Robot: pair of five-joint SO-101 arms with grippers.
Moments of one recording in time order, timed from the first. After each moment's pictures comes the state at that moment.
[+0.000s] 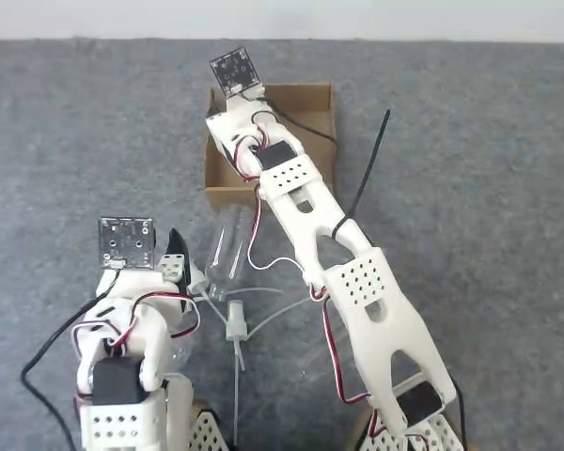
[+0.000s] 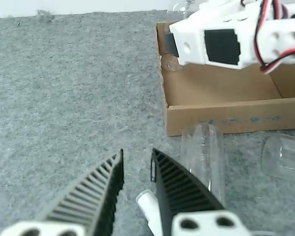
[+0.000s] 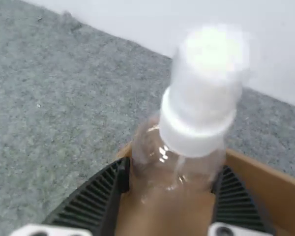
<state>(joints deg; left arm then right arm) -8.4 -93.9 81.5 59.2 1.6 -33.3 67.7 -60.1 27.4 1.0</state>
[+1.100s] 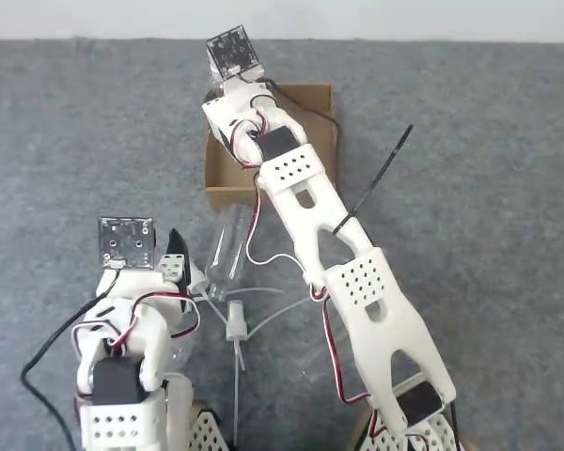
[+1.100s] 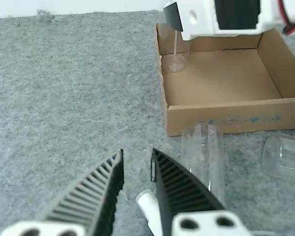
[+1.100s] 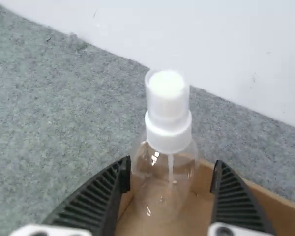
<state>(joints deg) -8.4 -93.9 81.5 59.2 1.6 -33.3 67.8 -72.9 42.2 1.0</state>
